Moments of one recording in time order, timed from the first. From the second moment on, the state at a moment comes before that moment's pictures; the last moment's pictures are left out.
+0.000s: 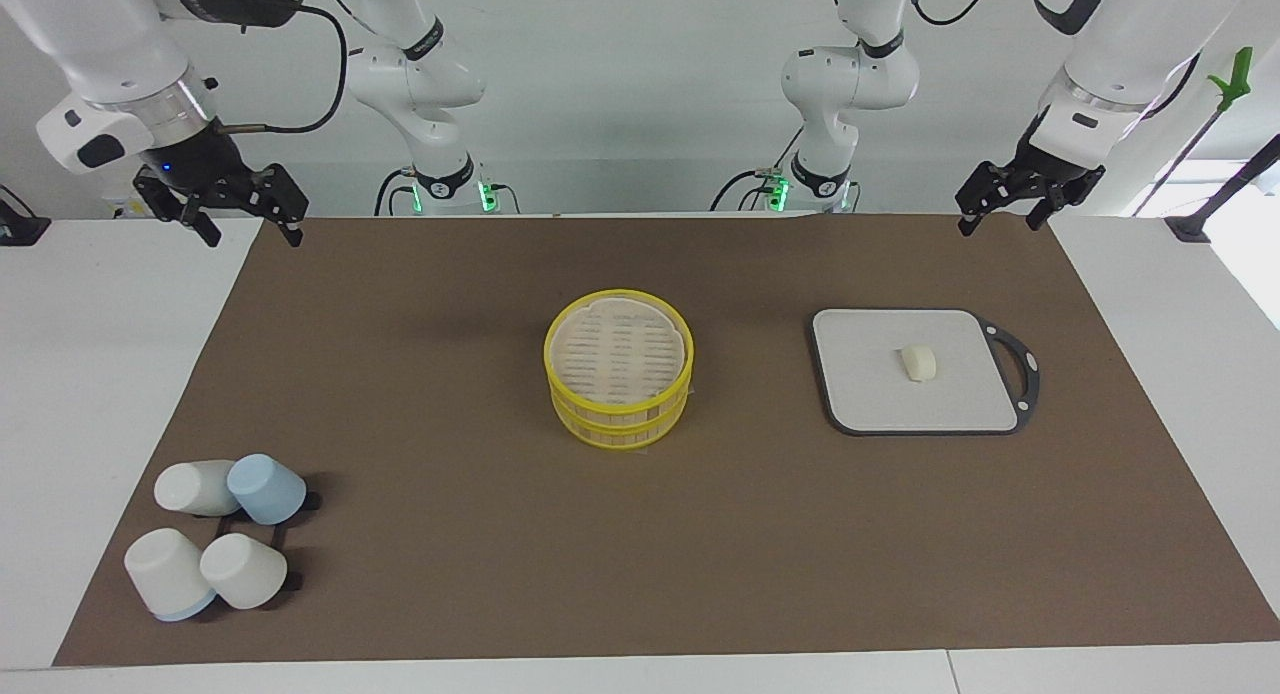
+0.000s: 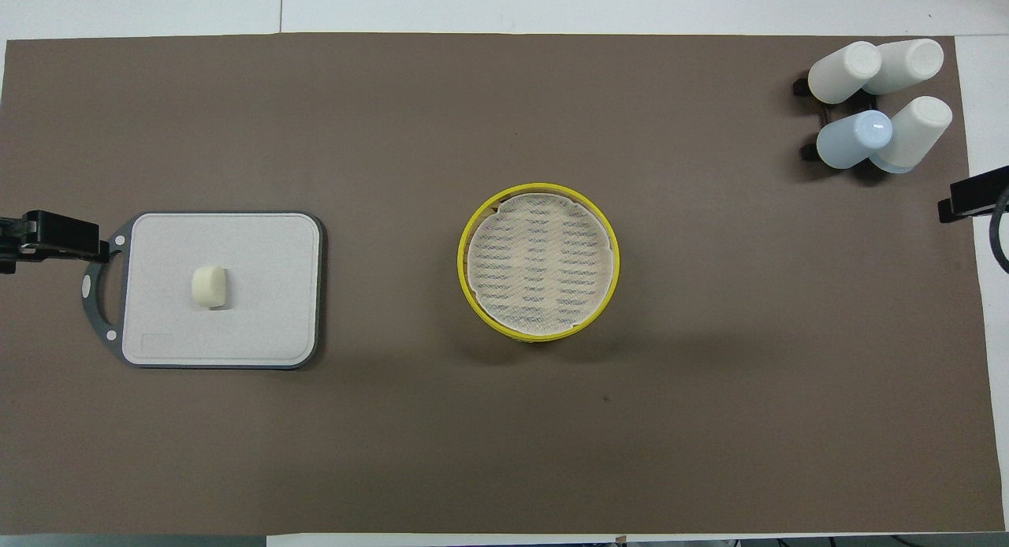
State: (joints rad) left arm -0.14 -0.09 0.11 -1.67 0.00 1.55 -0.05; right arm -0.02 0.02 -0.07 -1.50 0.00 1.49 -0.07
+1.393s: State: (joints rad) left arm -0.14 -0.09 0.11 -1.67 0.00 1.55 -0.05; right arm 0.65 0.37 -0.05 -1.36 0.05 1.79 0.73
